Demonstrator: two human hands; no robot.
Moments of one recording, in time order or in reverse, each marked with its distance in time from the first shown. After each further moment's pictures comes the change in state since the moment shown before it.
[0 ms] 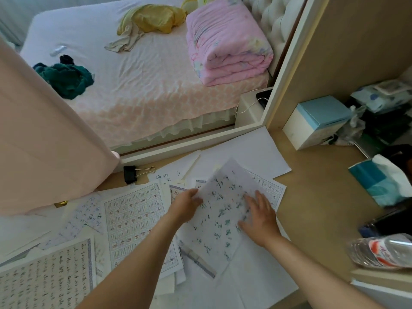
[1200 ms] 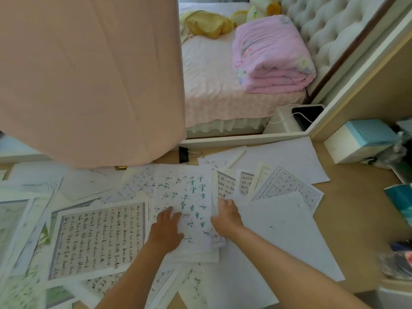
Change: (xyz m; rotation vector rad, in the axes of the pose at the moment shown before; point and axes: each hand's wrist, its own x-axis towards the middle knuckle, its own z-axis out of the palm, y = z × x) left_hand -0.146 -0.186 -0.057 0.480 0.029 -0.179; right_hand -0.040 -0.216 0.105 -0.028 -0.224 0.013
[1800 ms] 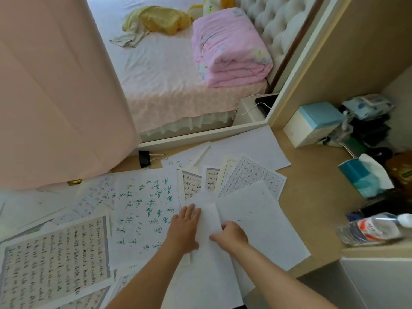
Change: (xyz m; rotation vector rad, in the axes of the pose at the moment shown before) left_hand 0.029 0.127 0.038 0.290 0.012 0.363; right_hand -0.037 0.102 -0.012 0.256 -0.004 0.398
